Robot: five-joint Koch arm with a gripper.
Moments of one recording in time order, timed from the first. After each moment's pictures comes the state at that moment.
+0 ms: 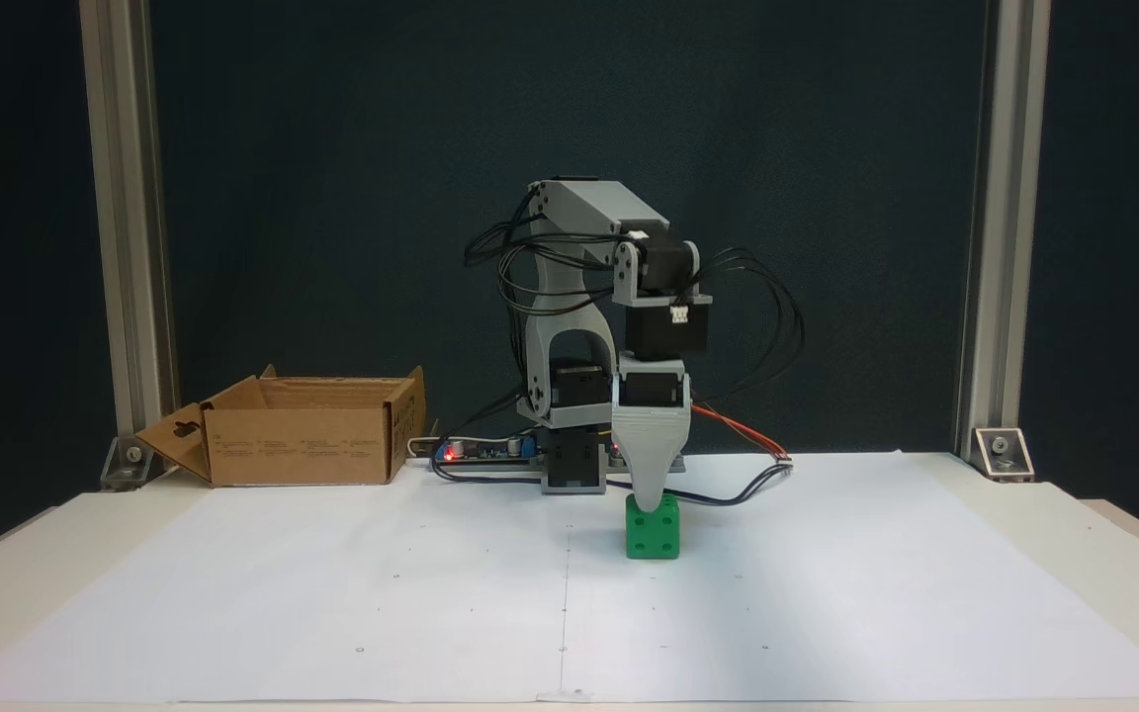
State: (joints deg) arm -25.4 94.7 115.1 42.5 26.5
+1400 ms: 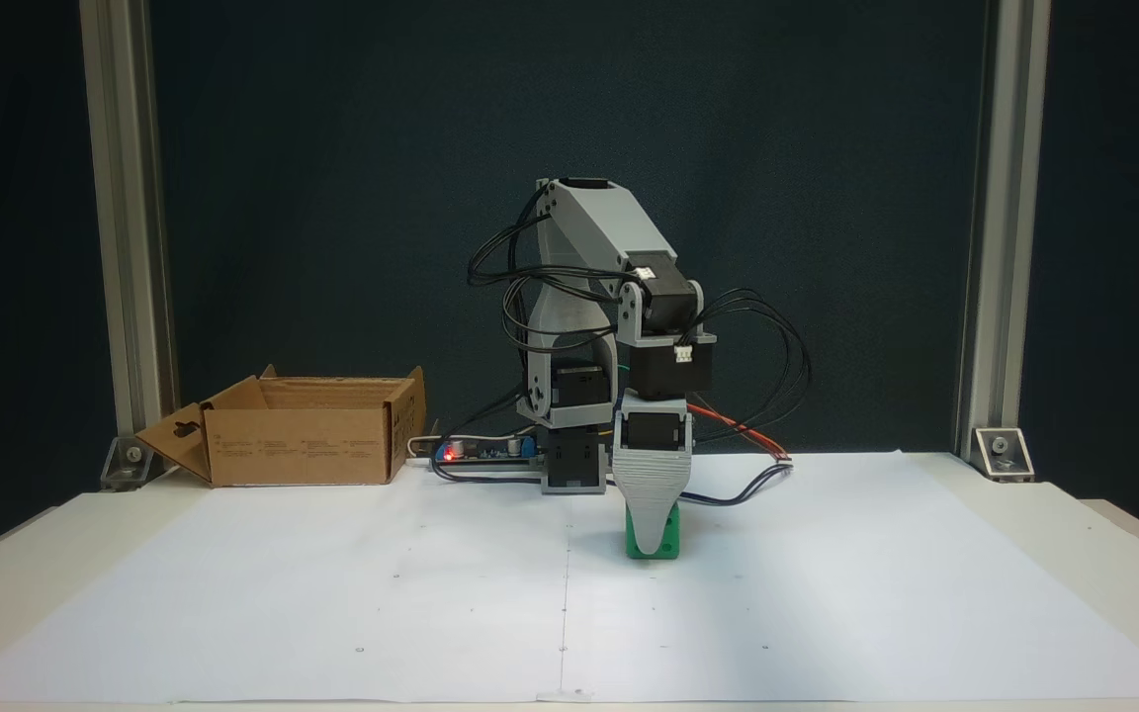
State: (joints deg) arm -25.5 89.2 119.4 32.3 29.6
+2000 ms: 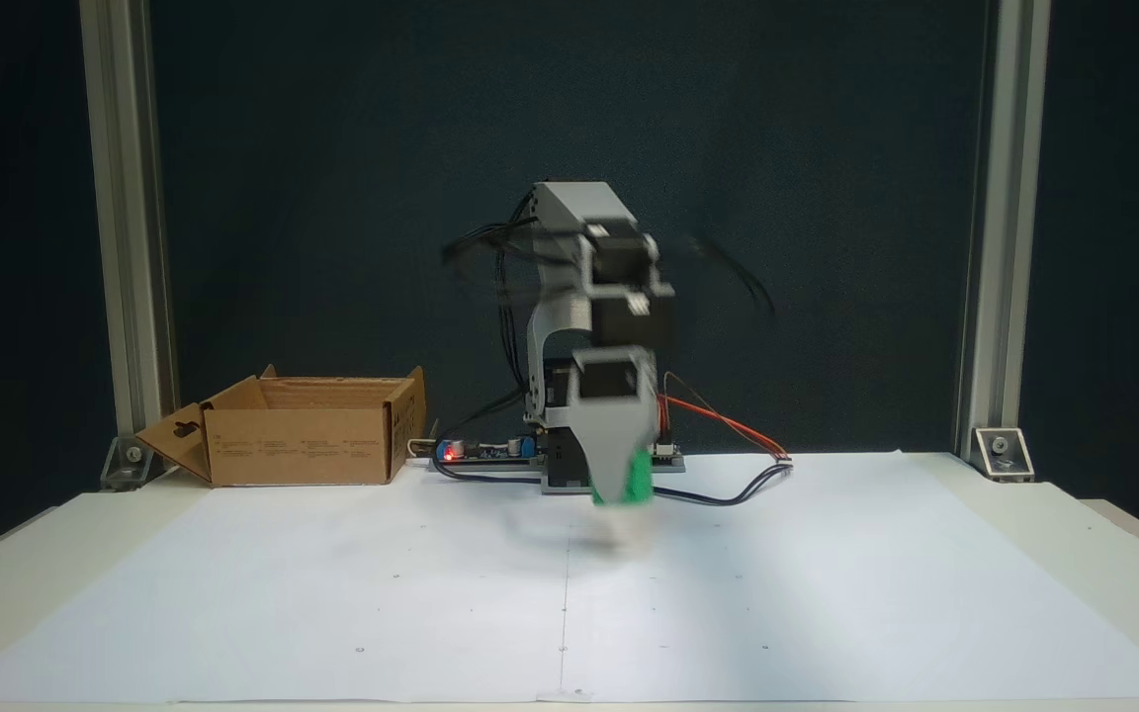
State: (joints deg) arm -13.5 106.3 119.8 32.9 29.6
